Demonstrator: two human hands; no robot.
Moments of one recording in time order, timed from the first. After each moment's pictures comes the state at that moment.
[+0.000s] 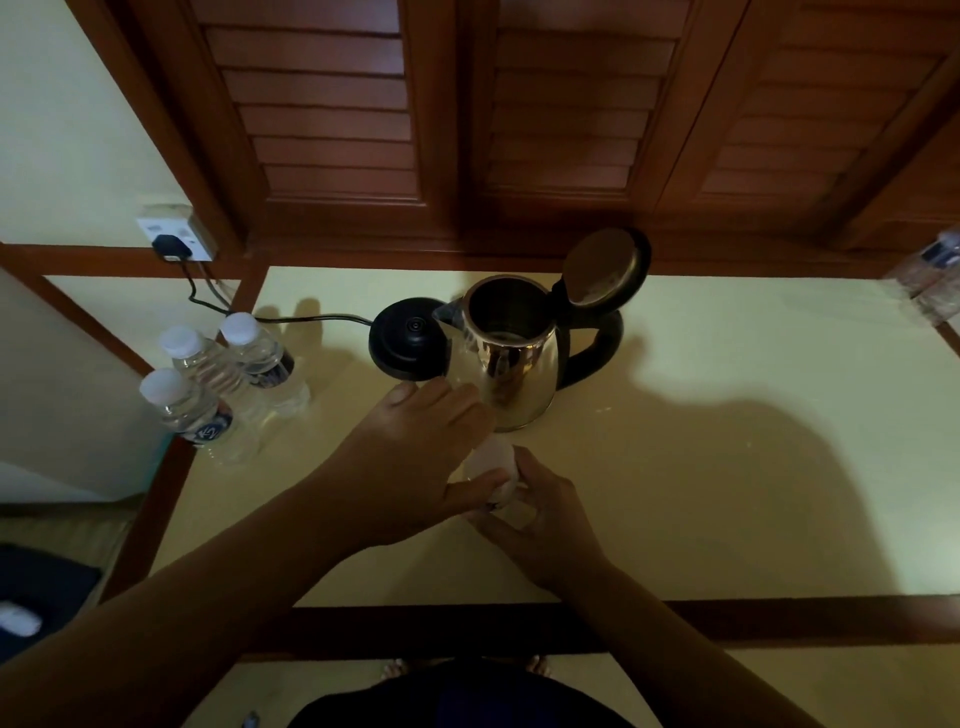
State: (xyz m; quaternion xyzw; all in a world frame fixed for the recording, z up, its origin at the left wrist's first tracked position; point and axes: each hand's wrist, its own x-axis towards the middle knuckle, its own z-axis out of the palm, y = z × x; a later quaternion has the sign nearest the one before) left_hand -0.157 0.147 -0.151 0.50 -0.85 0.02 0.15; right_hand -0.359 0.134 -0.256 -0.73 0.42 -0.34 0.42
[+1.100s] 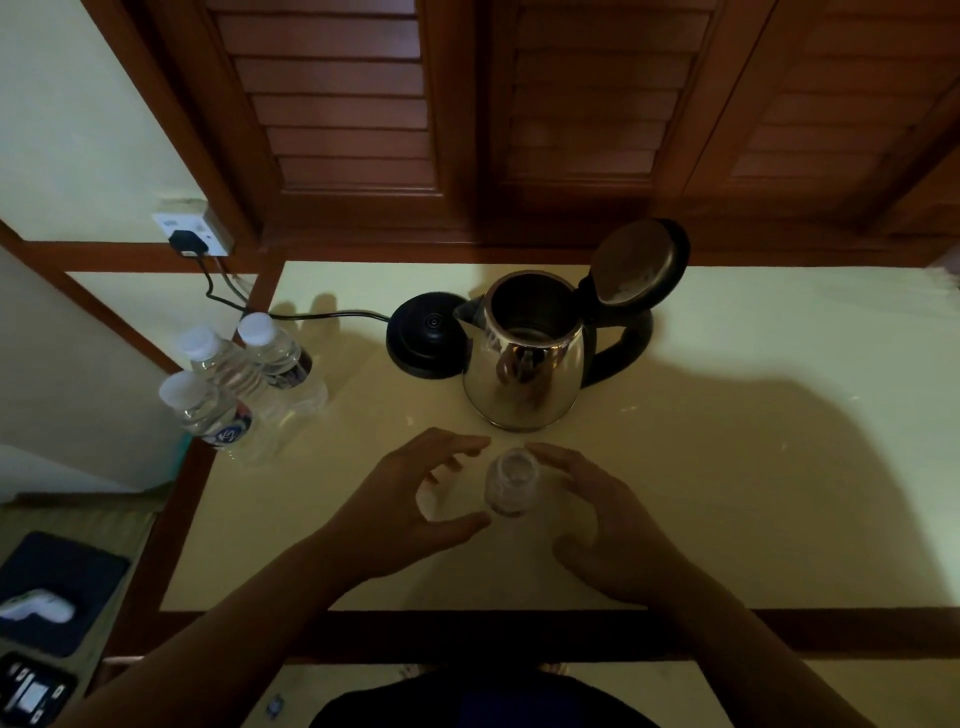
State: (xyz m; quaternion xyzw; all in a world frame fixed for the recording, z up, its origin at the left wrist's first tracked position) left_hand -0.129 0.168 -0.220 0.55 -0.70 -0.34 0.32; right_hand -0.402 0.115 -0.245 -0.78 0.40 -0.18 0.44
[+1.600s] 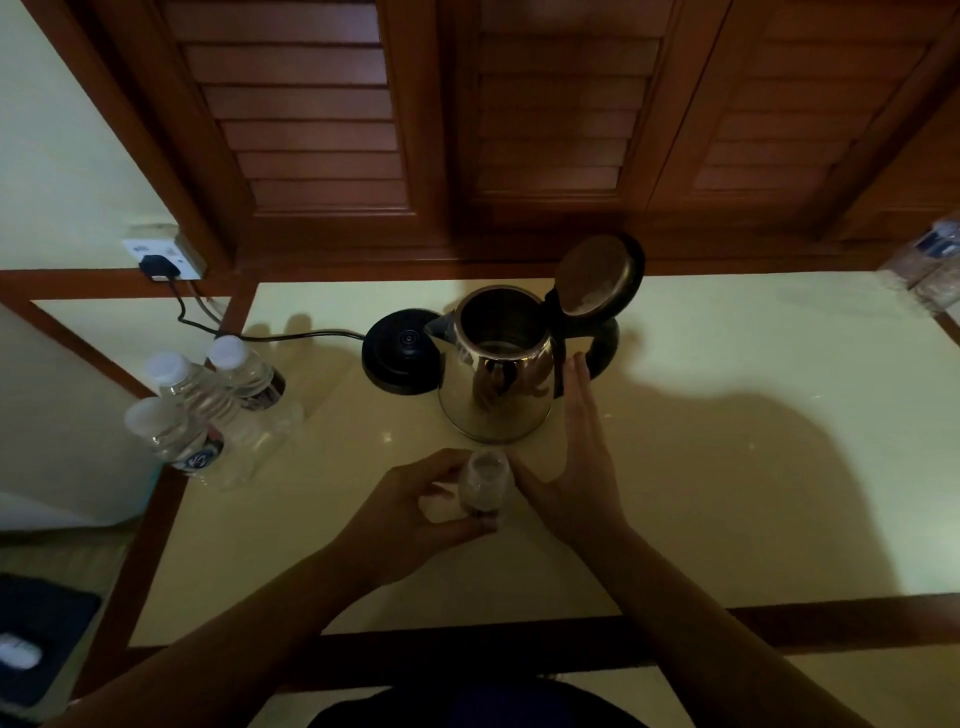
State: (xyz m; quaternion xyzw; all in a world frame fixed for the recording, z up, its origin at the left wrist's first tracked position) left_hand -0.159 0.156 -0.222 0.54 -0.64 -0.40 0.37; right_hand -0.365 0.084 -0.250 -0.74 0.49 -0.38 0.28
